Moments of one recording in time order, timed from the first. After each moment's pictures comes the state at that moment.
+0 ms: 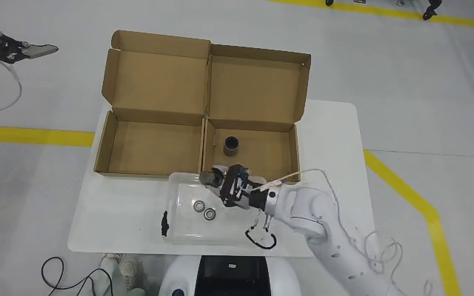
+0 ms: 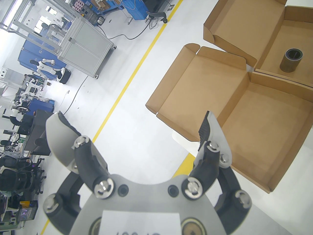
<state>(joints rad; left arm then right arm) 0.56 -0.16 -1.11 -1.50 0.89 -0.82 -0.11 -1.26 -1.28 0.94 -1.87 -1.12 -0.60 0.39</state>
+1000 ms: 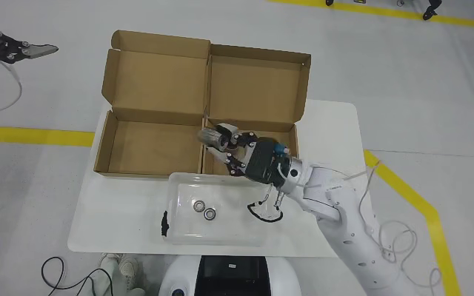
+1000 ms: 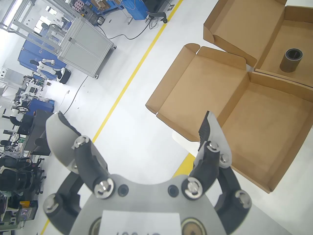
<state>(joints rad) 0.56 -0.16 -1.11 -1.50 0.89 -0.82 -0.11 -1.16 -1.28 1.01 -1.92 -1.19 -0.57 0.18</state>
